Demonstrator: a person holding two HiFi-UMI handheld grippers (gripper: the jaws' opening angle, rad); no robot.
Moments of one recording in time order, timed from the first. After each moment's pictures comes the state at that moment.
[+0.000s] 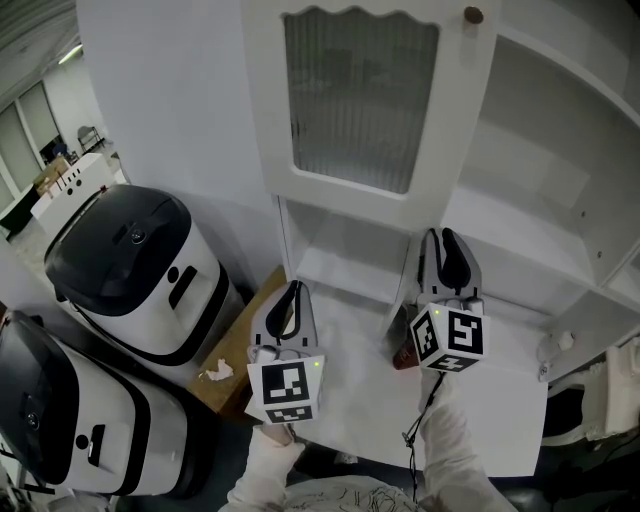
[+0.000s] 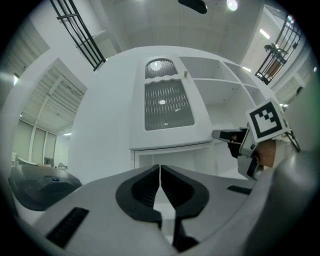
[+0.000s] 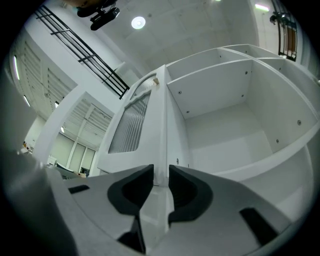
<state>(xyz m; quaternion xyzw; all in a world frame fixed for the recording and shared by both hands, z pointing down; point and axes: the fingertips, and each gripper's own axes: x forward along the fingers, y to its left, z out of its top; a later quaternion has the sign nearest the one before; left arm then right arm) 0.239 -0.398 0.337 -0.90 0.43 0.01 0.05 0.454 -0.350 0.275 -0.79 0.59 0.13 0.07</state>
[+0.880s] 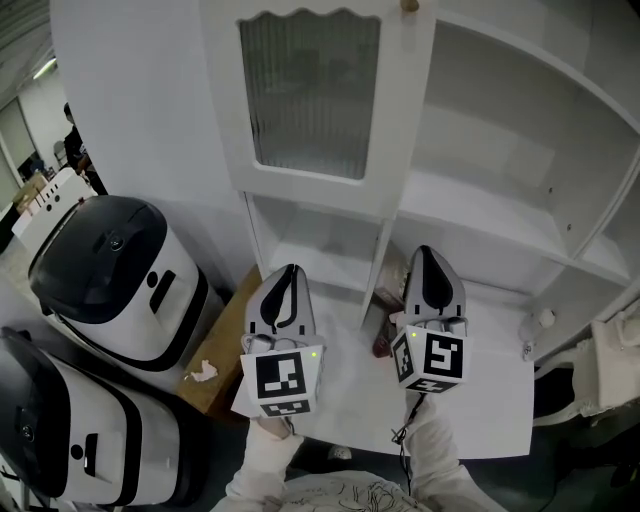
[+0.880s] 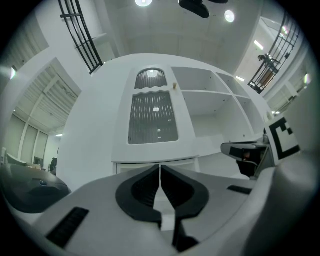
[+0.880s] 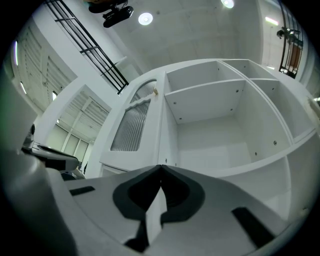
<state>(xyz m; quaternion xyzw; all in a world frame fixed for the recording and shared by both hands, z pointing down) 0.273 -0.360 0.302 -0.92 0.39 0.04 0.06 0.445 -0.281 0.282 -0.82 0.55 0.14 0.04</state>
